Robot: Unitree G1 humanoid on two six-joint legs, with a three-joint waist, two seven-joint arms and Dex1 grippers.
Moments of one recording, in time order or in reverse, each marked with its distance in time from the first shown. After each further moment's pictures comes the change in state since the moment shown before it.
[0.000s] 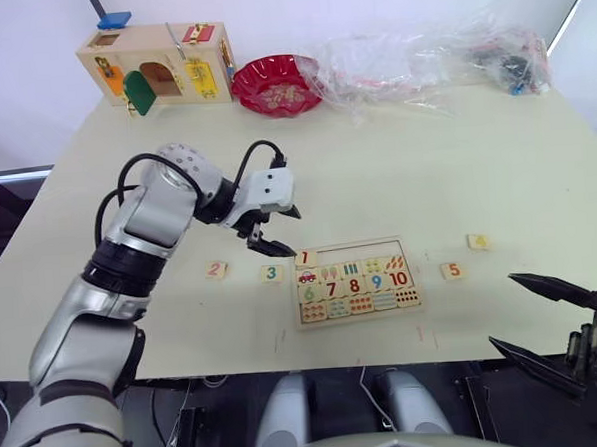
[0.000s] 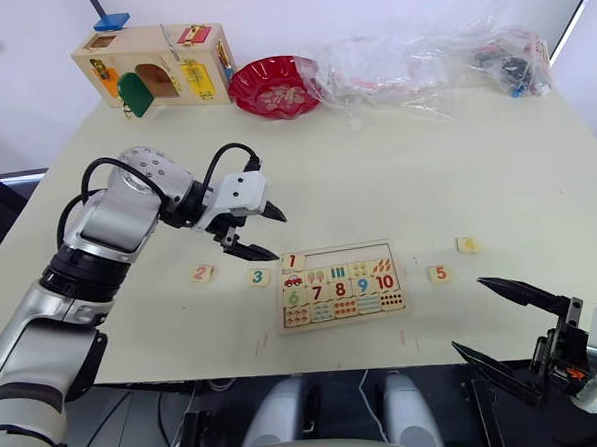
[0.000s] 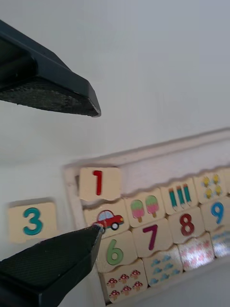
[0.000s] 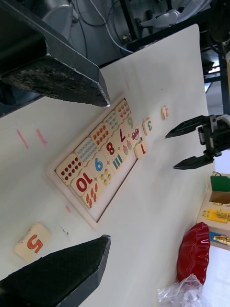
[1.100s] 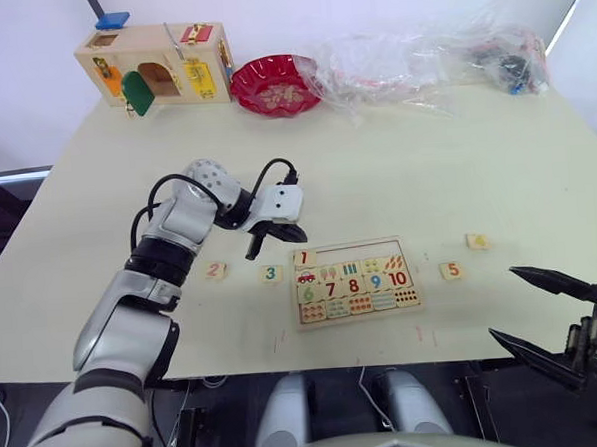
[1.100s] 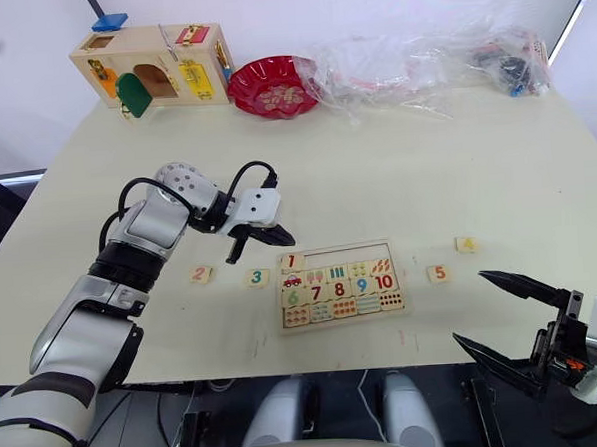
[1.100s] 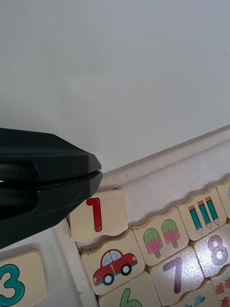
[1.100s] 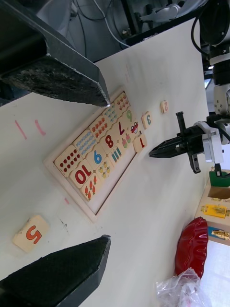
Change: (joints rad) left arm -0.028 -0.112 -0.012 0.314 0.101 -0.365 0.008; right arm -0.018 -0.012 0.002 0.013 -0.001 0.005 -0.014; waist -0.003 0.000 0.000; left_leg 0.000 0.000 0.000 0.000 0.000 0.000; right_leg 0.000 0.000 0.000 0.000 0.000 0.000
